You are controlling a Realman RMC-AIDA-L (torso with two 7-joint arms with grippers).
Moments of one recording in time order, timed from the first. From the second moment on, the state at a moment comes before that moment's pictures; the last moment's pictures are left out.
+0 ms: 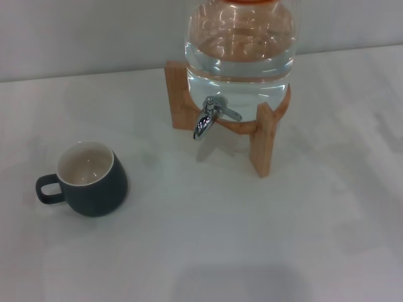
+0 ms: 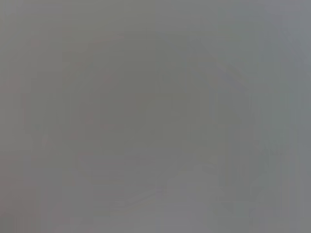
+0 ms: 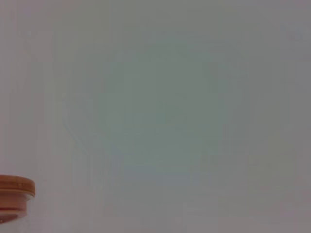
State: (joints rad) left arm -0.43 -2.08 2.14 0.16 -1.00 1.11 0.11; right arm 0.31 2.01 -0.48 -0.04 2.22 1.62 -2.57
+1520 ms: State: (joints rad) left arm -0.38 -2.09 2.17 0.18 -0.93 1.10 0.15; right arm 0.31 2.00 -0.48 -0.08 2.21 1.58 -2.54
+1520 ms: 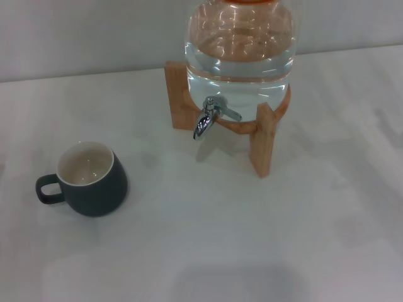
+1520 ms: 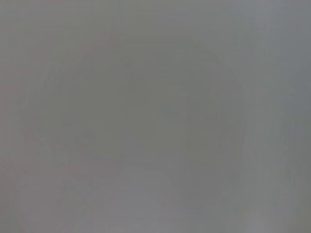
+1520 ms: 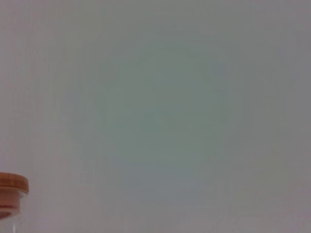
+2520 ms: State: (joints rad) left arm -0.30 -2.10 2.30 0.25 -0.94 1.11 0.13; right arm 0.31 2.00 -0.49 -0.09 2.21 1.55 -2.54
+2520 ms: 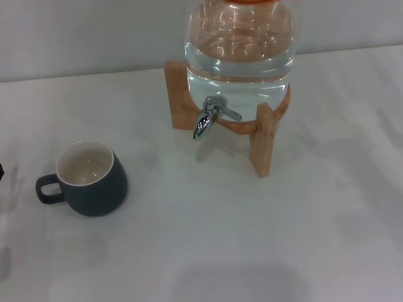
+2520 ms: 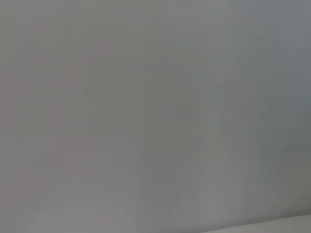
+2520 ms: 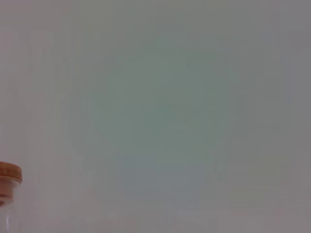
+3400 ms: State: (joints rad) left arm -0.21 -2.10 2.38 0.34 -0.93 1.12 0.16; right arm 0.31 2.00 -0.49 -0.09 2.21 1.54 -2.54
